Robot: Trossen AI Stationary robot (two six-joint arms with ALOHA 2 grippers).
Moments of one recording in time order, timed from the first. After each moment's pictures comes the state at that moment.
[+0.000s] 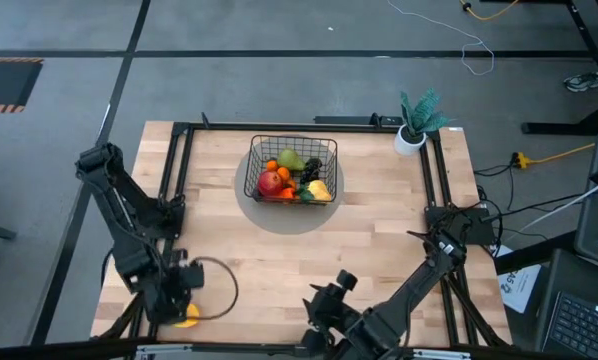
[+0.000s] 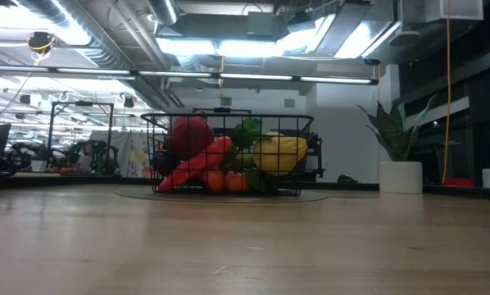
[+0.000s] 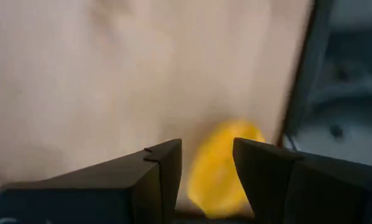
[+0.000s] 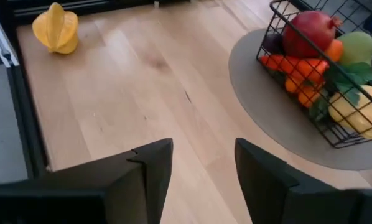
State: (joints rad) left arm -1.04 1.33 1.05 -0.93 -0.18 -1.25; right arm 0.76 2.32 2.36 -1.34 0.88 1.12
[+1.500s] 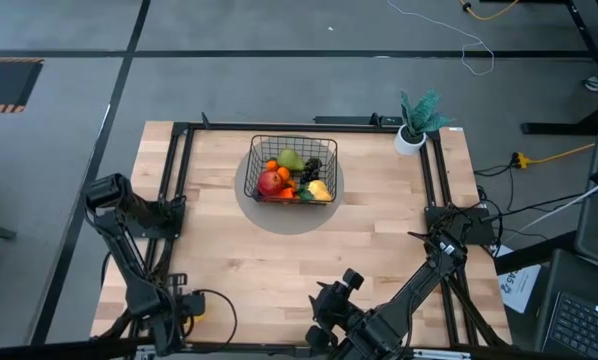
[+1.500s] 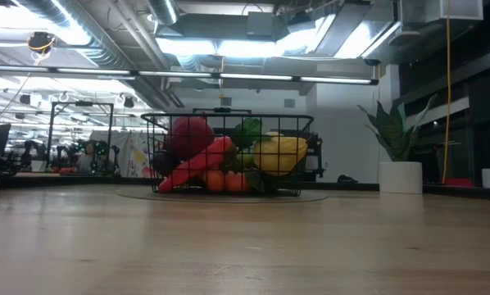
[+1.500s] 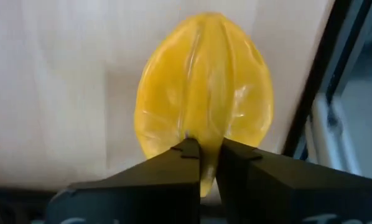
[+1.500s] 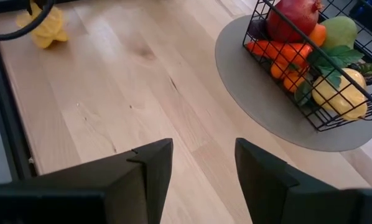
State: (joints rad) left arm -1.12 1.66 1.08 -0.82 0.00 -1.30; right arm 0.77 2.32 2.36 -1.45 0.86 1.22
